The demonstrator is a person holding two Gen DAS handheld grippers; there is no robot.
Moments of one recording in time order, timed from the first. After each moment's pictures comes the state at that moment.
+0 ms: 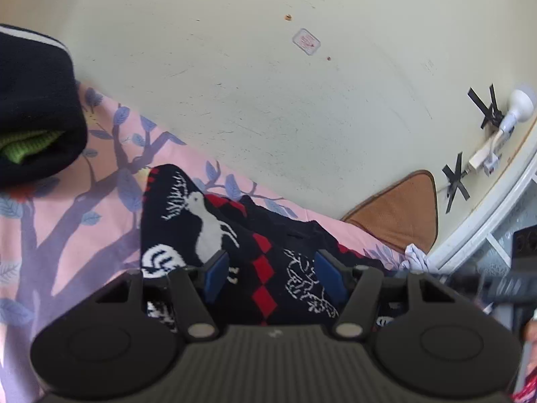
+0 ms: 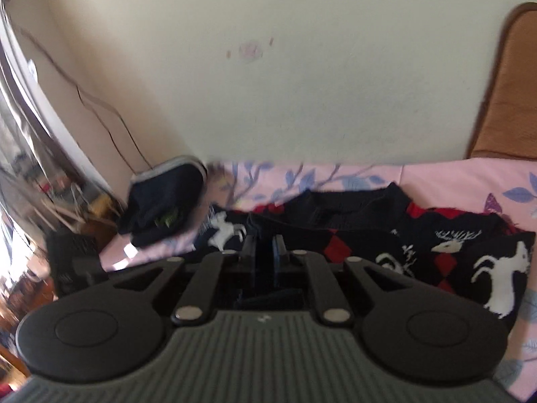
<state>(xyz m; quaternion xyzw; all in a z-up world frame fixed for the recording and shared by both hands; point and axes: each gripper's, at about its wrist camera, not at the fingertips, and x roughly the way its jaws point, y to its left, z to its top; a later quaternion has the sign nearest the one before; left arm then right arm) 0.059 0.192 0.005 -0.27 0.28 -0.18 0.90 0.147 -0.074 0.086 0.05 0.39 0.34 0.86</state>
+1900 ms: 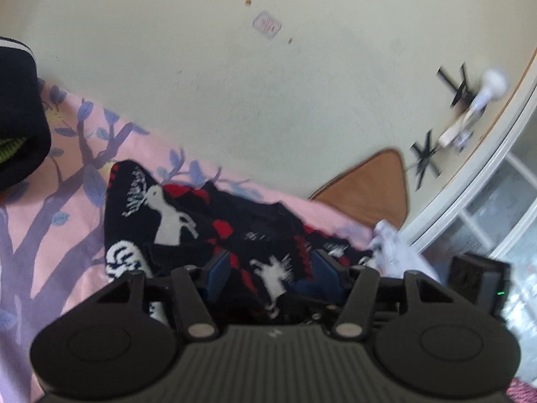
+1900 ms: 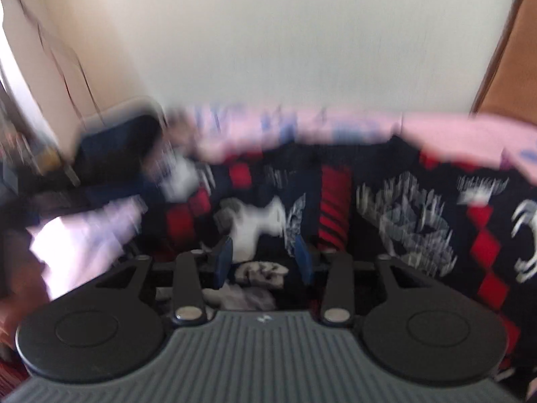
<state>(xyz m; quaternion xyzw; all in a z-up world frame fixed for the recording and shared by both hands) 0.063 0.175 0.012 -0.22 0.33 -0.23 0.89 0.124 -0.038 0.030 -0.01 0.33 0.28 0.90</state>
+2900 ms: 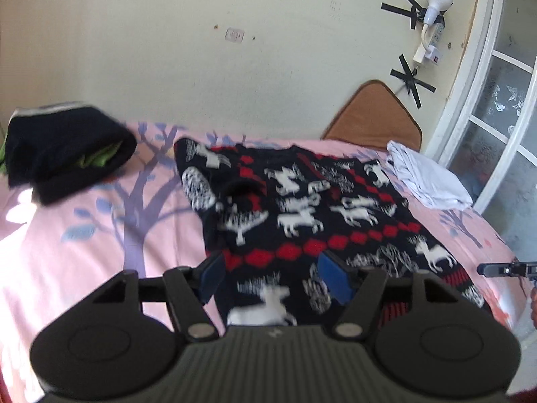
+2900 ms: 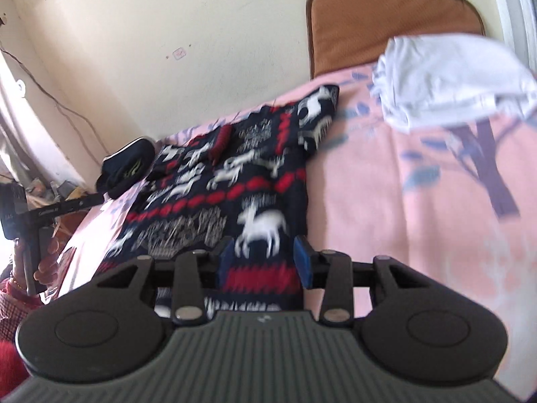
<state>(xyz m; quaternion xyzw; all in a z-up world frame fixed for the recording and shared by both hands) -0.126 0.183 0.056 -0.07 0.34 -0.18 0.92 -0.119 -0.283 0.017 0.18 0.34 0.24 0.89</state>
